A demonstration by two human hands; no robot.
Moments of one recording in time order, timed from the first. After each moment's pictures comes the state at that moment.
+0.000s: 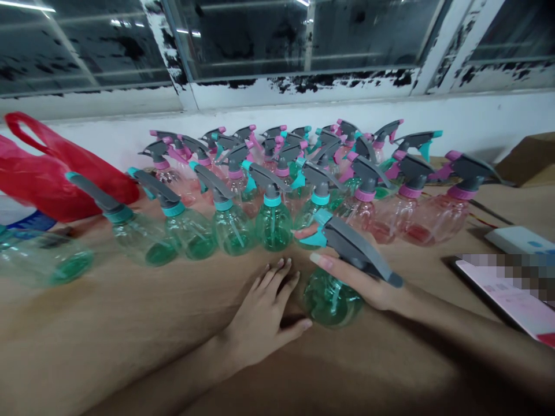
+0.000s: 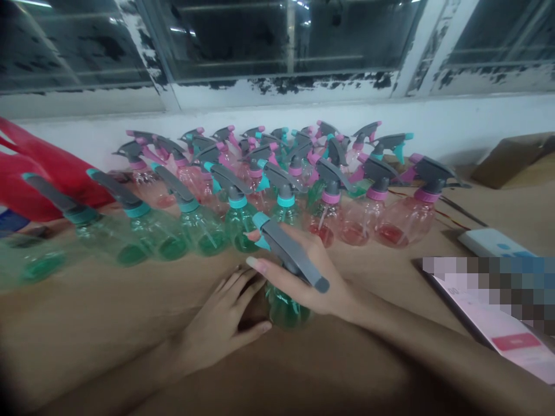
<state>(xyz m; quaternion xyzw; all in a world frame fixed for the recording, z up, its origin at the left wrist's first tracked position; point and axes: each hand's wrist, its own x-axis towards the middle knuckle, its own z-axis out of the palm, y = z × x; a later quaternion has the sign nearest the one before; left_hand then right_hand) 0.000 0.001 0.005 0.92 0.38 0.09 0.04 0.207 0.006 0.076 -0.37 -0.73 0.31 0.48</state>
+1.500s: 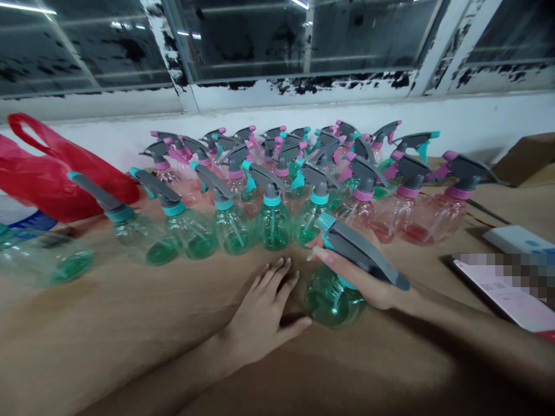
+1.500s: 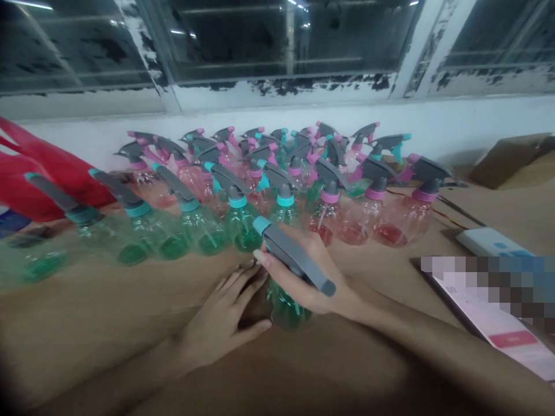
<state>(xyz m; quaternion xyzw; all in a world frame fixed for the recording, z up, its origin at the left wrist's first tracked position) 0.001 0.001 0.008 0.92 0.38 0.08 0.04 0.211 0.005 0.069 -0.39 -0.74 0.31 0.45</state>
